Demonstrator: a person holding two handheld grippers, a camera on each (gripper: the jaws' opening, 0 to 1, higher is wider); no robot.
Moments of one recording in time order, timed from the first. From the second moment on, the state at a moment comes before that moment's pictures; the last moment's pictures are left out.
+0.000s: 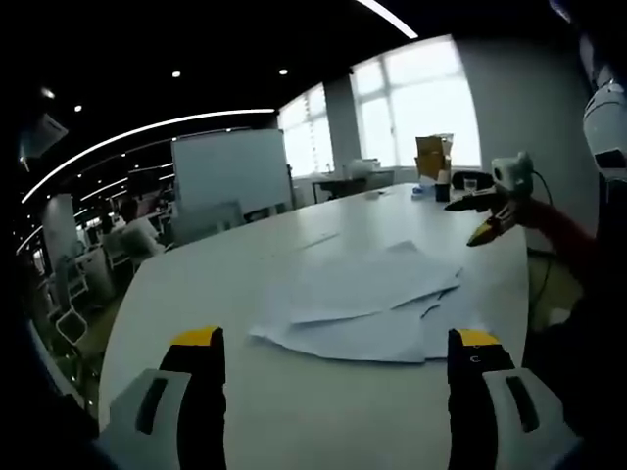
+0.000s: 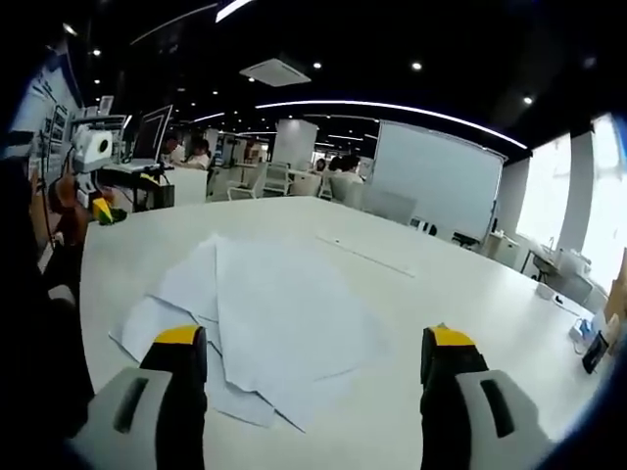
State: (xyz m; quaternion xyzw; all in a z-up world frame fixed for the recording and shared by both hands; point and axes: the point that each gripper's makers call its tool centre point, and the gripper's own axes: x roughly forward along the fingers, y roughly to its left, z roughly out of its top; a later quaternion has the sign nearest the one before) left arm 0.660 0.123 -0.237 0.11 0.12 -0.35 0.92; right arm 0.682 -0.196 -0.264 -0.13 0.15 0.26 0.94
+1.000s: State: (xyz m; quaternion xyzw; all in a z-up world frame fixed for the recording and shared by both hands) left arm 0.658 0.119 -0.229 0.09 0.11 -0.35 0.92; right arm 0.700 -0.194 -0.276 -0.14 0.15 0.26 0.94
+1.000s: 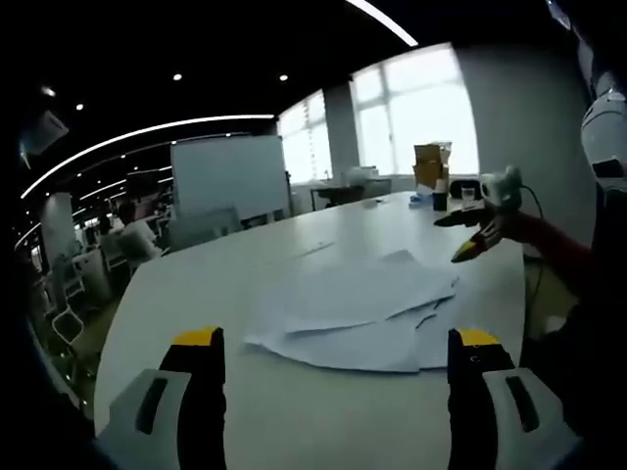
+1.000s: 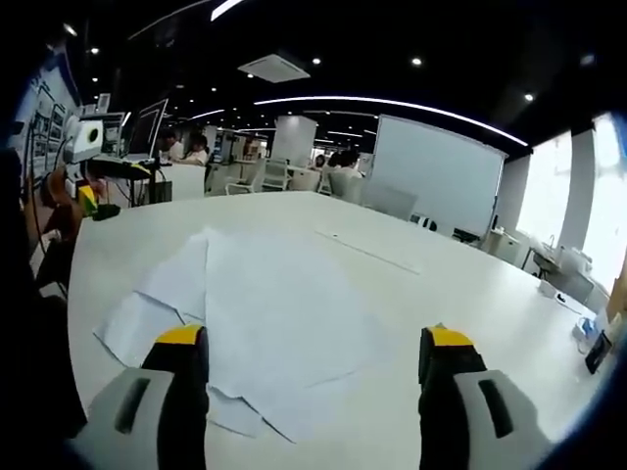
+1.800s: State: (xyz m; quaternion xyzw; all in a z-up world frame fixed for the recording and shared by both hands) left arm 0.660 0.119 -0.233 0.10 0.11 -0.35 0.92; right arm 0.718 -0.192 -0.284 -0.12 0.15 0.26 0.95
